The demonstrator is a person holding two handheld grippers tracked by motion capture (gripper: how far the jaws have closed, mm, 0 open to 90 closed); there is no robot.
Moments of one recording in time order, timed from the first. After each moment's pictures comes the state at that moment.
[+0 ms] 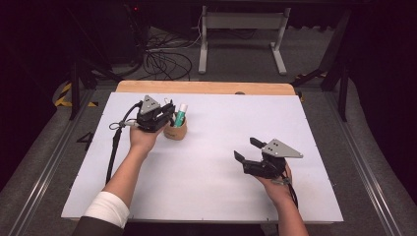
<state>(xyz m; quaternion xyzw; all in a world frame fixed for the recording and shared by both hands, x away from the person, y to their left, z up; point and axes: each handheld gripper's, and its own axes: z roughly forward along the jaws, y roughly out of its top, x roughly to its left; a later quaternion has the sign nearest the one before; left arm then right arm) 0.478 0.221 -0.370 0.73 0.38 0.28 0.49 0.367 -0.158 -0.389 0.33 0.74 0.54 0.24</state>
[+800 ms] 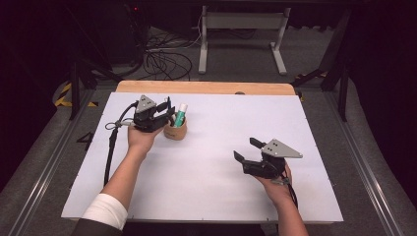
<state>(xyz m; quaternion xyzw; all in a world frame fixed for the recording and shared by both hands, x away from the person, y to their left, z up) 0.474 0.229 -0.368 0.72 0.40 0.26 0.50 0.367 -0.157 -0.389 0.32 0.74 0.54 0.24</state>
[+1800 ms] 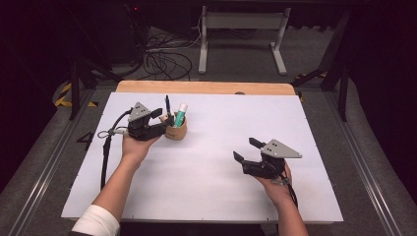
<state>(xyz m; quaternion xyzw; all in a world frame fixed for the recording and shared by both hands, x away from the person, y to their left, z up) 0.447 0.239 -0.370 0.73 0.38 0.24 0.52 0.367 -0.156 -0.390 0.32 0.74 0.54 0.24</state>
